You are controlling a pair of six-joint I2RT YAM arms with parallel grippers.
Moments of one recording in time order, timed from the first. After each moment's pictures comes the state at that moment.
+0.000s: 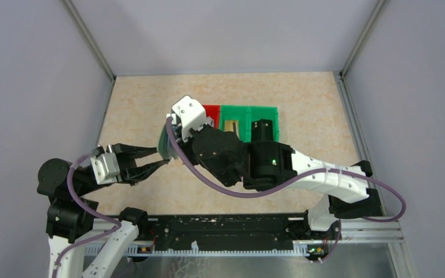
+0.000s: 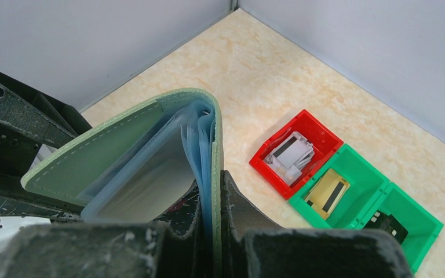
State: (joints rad) left arm -0.25 0.48 1.08 -0.35 0.97 0.12; right arm 1.54 1.56 2.01 -0.72 0.76 0.12
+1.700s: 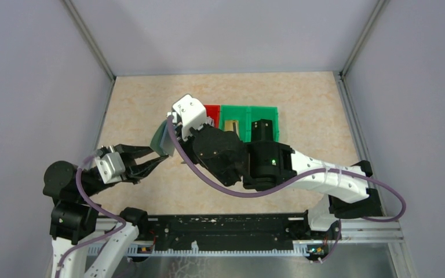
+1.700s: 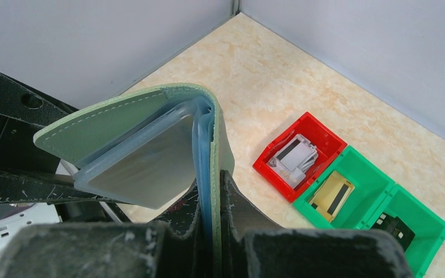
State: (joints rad) left arm -0.25 0.44 1.02 -0.37 0.86 0.18; right arm 1.54 1.56 2.00 -0.70 0.76 0.13
